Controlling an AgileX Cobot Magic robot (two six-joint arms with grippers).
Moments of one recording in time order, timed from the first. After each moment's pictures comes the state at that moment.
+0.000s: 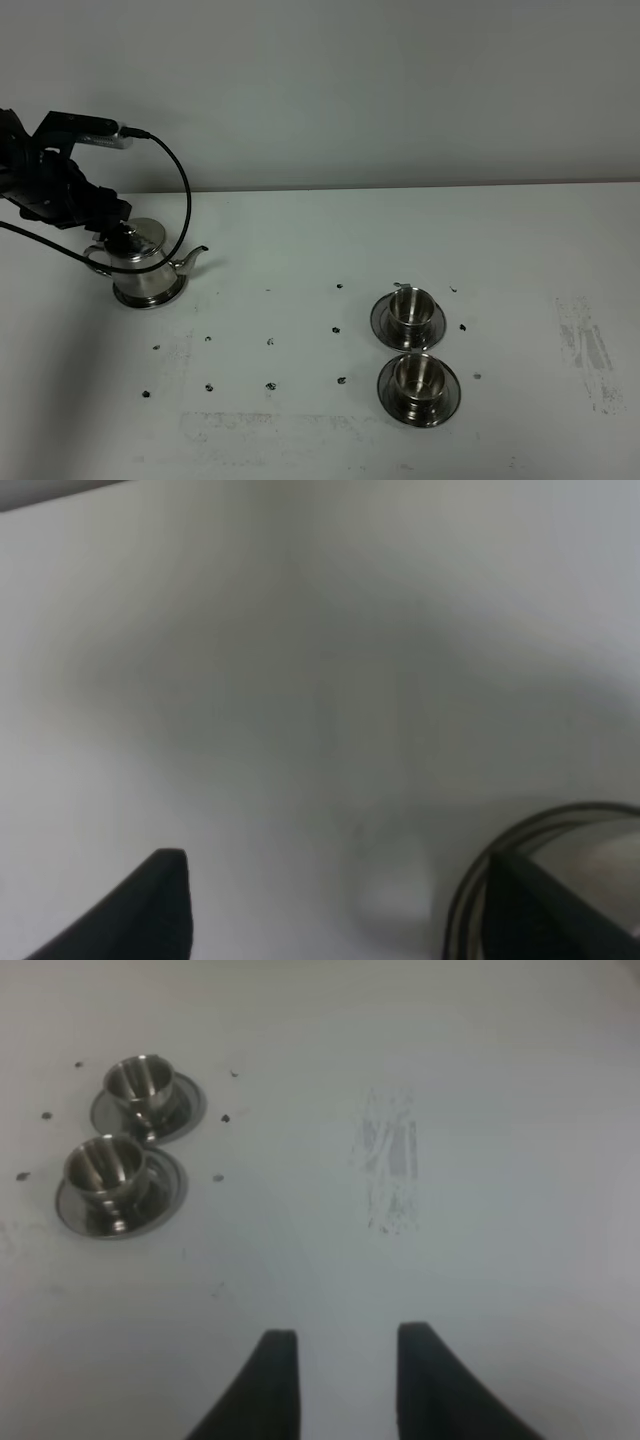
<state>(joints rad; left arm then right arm) 0.05 2.31 -1.90 -0.11 0.67 0.35 -0.01 -0.01 -0.52 0.15 1.11 -0.13</state>
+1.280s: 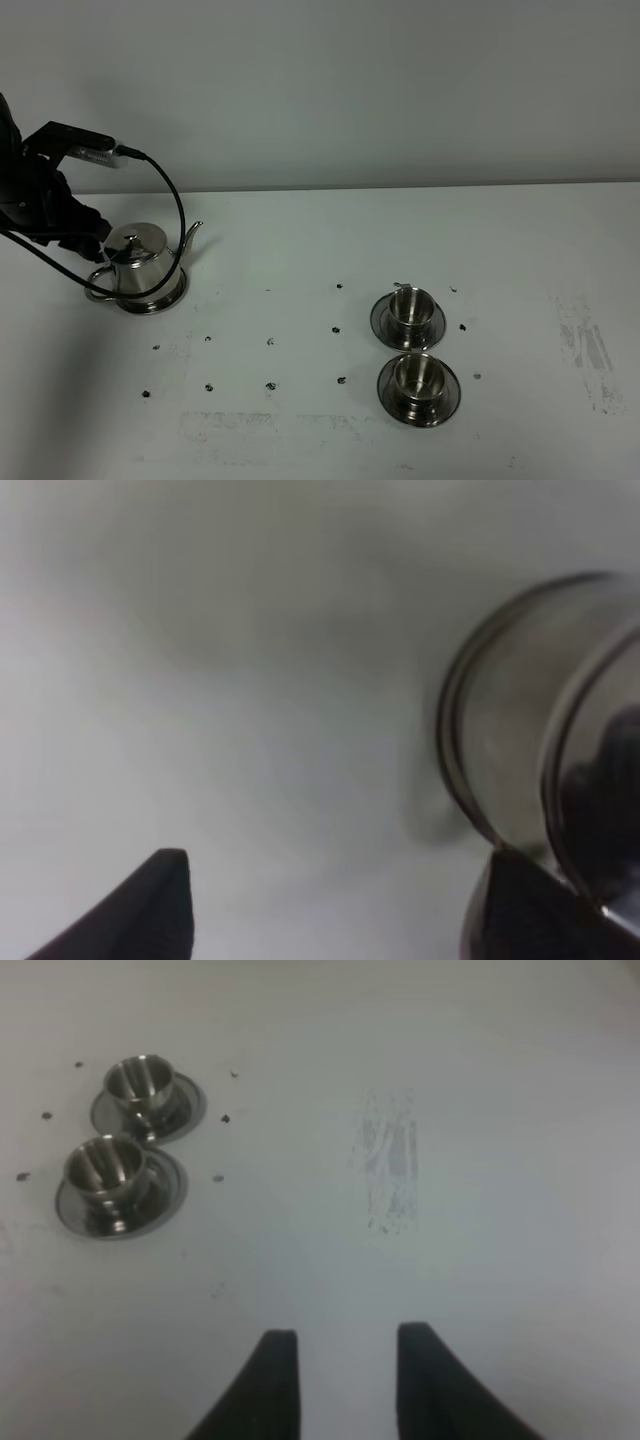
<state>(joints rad) 0.05 2.24 -1.90 -0.04 0.95 0.44 -0.01 -0.01 -0.52 0.15 1.11 -0.13</state>
